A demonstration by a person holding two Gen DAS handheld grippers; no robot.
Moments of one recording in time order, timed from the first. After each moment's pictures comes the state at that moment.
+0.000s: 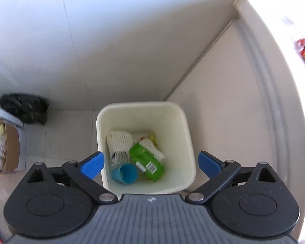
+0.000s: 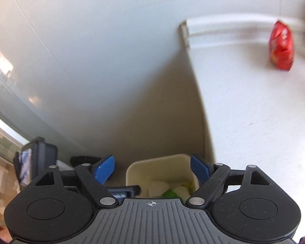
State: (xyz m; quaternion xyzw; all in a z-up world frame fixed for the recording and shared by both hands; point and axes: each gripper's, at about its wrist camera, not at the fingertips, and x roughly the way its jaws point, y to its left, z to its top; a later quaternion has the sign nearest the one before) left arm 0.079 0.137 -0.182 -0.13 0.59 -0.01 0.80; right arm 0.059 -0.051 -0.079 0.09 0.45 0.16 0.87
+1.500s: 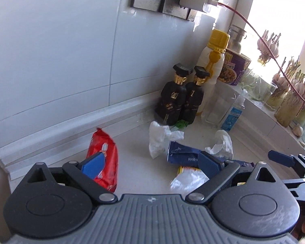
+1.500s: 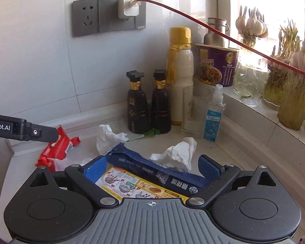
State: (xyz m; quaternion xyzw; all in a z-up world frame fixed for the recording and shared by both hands) left arm 0.192 -0.173 -0.006 0.00 0.35 -0.28 0.89; right arm 0.088 -0.377 -0.022 0.06 0.27 -0.10 0.96
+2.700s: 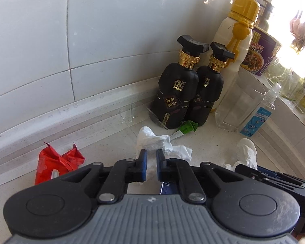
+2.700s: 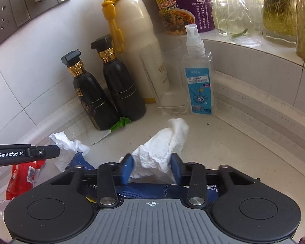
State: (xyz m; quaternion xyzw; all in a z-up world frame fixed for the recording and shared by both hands) left arm 0.260 -0.241 -0.058 0.01 0.41 -0.25 0.88; right arm 0.161 -0.451 -0.081 0.21 0.33 -0.12 0.91
